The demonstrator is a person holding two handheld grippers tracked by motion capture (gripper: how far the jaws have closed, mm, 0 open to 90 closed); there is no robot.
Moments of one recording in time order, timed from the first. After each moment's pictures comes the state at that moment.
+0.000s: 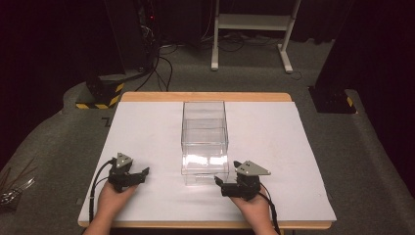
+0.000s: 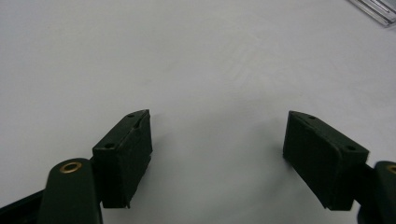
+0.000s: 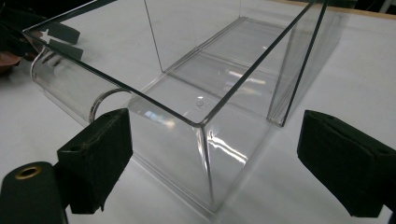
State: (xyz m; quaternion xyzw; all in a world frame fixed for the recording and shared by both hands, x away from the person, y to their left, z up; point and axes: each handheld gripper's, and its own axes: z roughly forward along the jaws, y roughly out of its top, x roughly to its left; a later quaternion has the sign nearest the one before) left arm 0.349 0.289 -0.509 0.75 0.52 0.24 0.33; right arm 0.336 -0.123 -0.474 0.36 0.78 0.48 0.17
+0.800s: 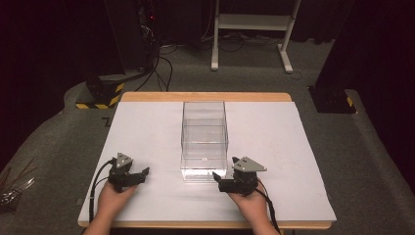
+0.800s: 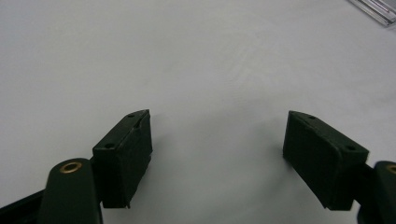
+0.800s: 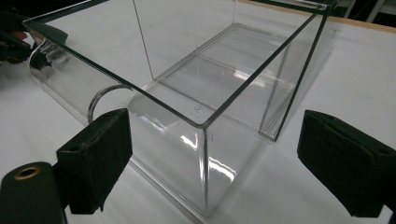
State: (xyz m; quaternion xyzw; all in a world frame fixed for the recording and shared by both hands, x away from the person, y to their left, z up) left arm 0.349 0.289 -0.508 0.75 0.52 0.24 0.33; right arm 0.346 -0.115 -0.471 0.36 0.78 0.47 0.19
